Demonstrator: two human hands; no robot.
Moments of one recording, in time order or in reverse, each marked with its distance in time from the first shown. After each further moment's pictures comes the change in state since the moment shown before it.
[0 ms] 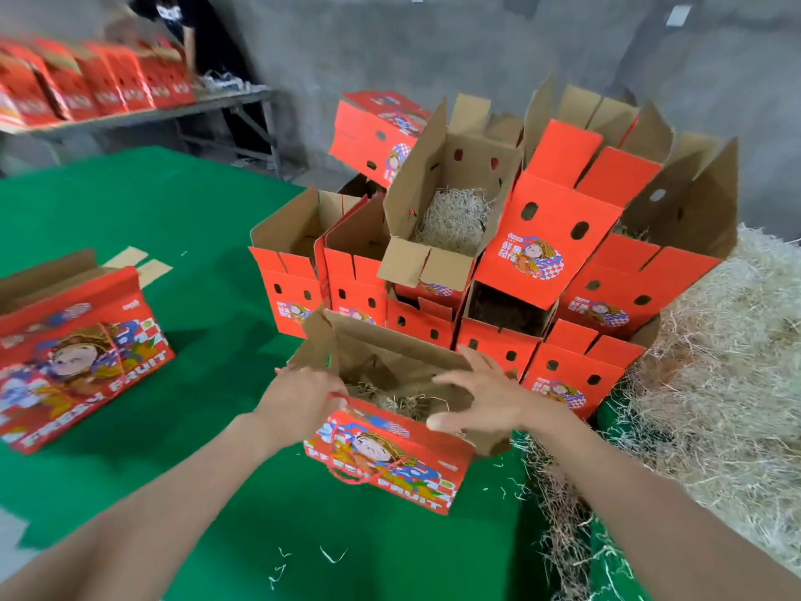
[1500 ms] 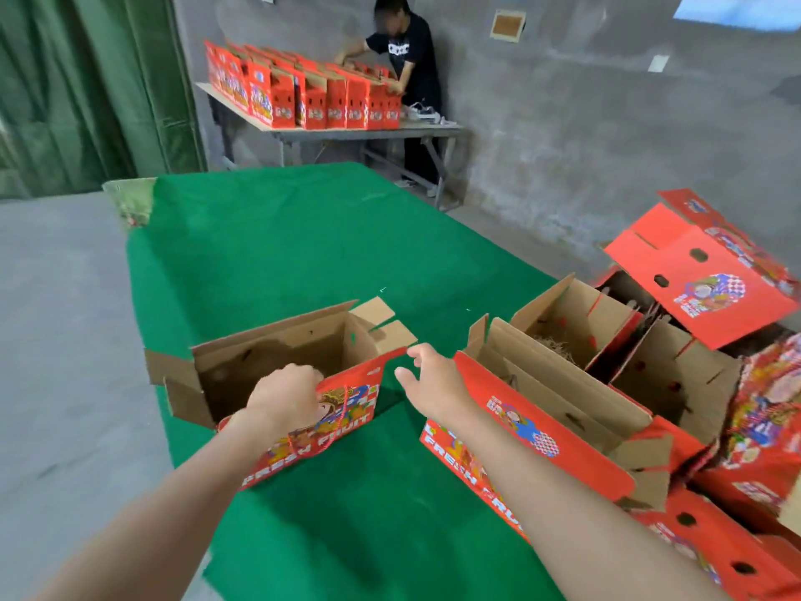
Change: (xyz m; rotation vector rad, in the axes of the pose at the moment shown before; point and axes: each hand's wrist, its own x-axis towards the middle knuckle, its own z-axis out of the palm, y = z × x) left_hand -0.053 -0.411 -0.031 -0.199 -0.018 -0.720; right_hand 0.303 -0.432 0.024 0.123 0.278 -0.321
